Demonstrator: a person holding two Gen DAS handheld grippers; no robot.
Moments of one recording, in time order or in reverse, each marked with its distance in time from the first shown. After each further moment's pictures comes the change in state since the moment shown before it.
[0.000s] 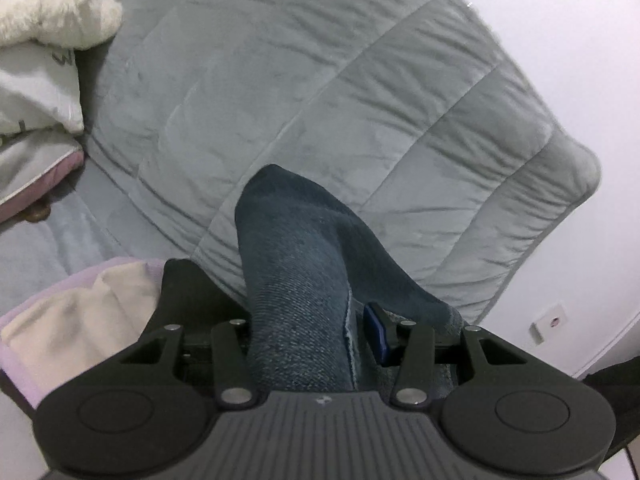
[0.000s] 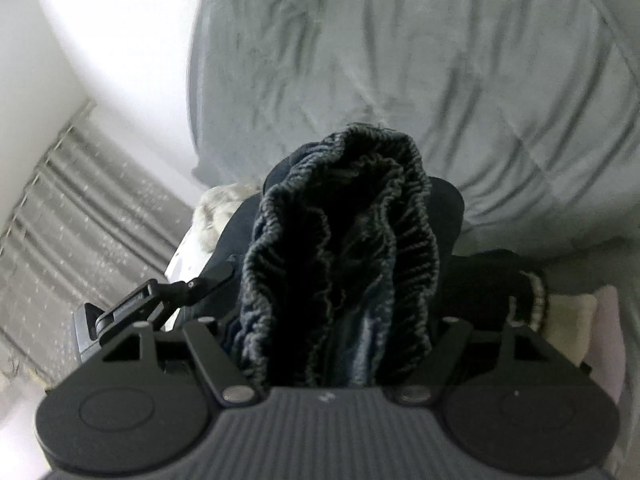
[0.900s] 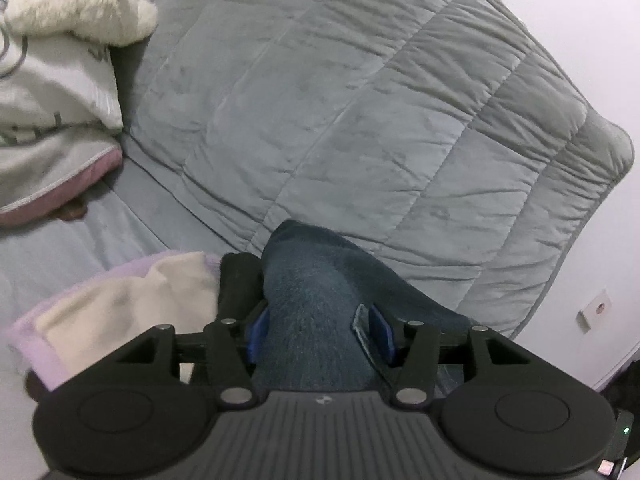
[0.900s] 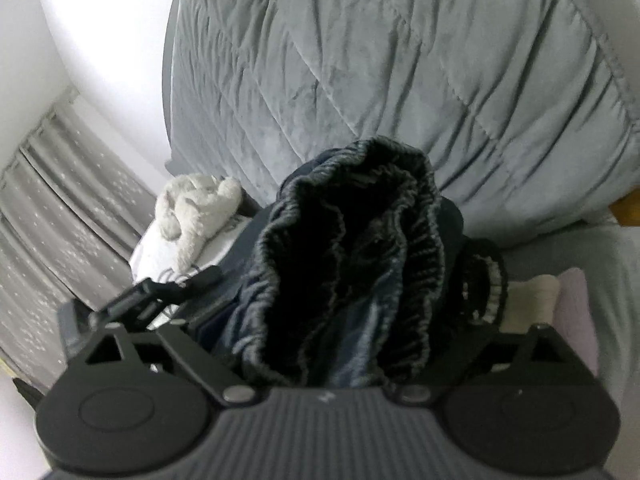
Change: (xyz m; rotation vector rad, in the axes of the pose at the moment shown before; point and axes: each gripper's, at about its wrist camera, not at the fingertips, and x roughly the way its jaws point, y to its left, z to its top) left arm -0.003 0.031 -0.026 0.074 -0.067 0.095; right arm 0.019 -0.039 -0.035 -0.095 -0.035 -0.093
